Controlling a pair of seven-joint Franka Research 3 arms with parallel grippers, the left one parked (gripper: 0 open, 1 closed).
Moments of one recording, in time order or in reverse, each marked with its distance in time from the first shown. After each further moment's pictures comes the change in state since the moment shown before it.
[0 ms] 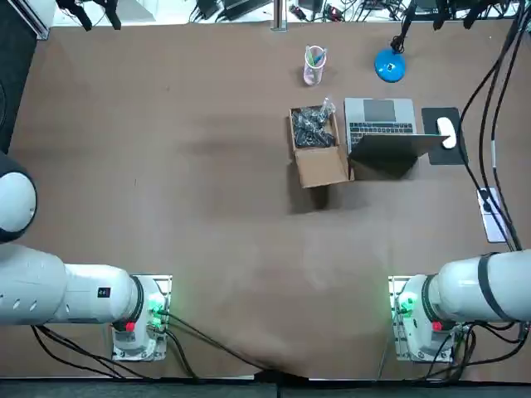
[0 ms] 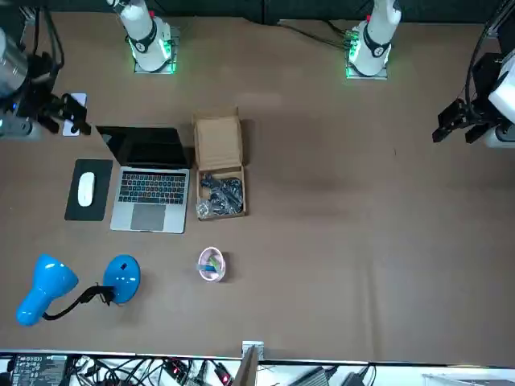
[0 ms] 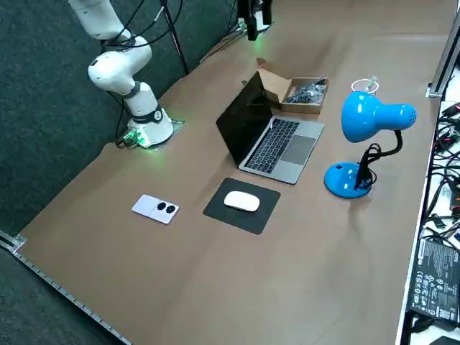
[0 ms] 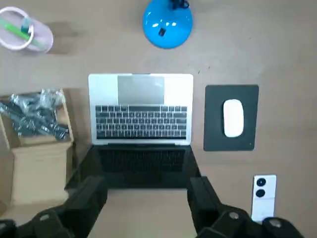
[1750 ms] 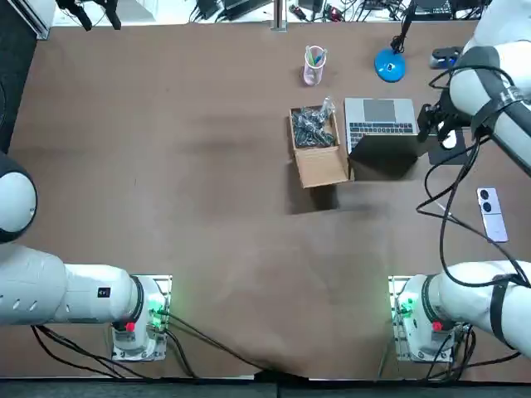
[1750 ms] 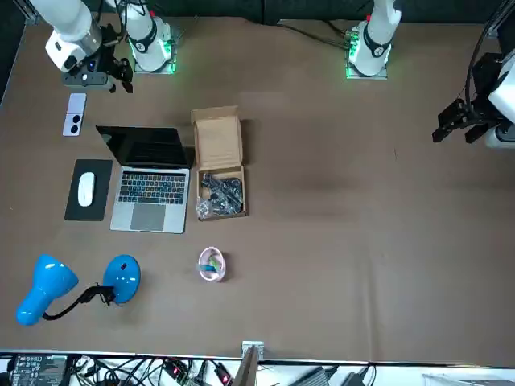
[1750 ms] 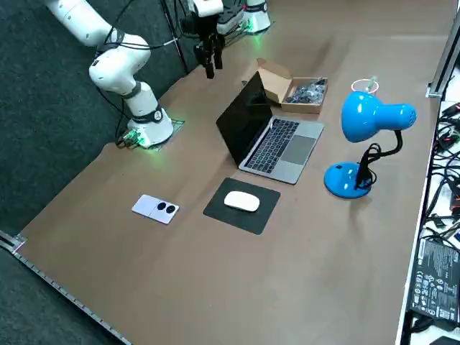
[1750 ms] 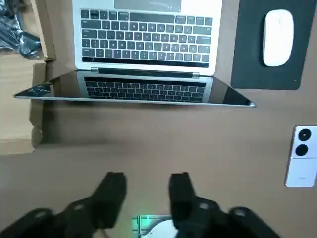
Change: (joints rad) arm 0.079 -0.532 0.005 -0.843 0.068 0.262 0.008
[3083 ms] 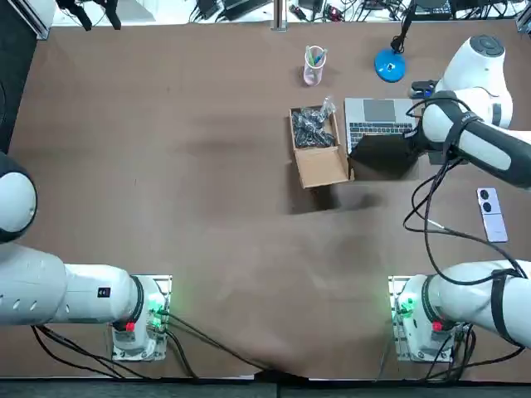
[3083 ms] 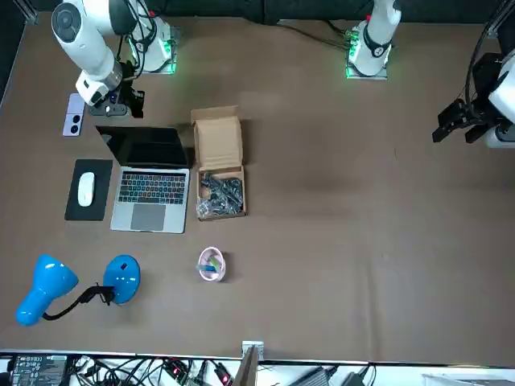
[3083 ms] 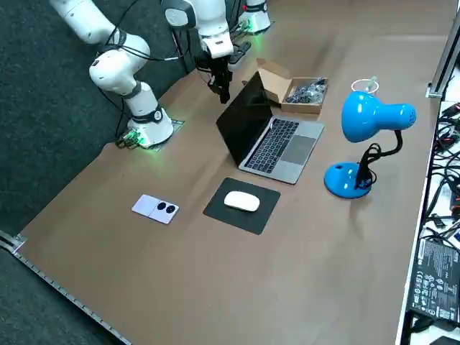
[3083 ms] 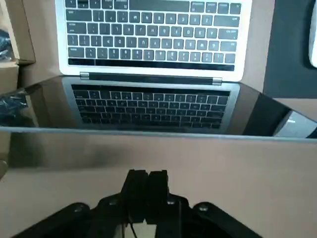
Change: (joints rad) arm 0.018 0.136 -0.001 -0.190 0.030 0.339 0.000
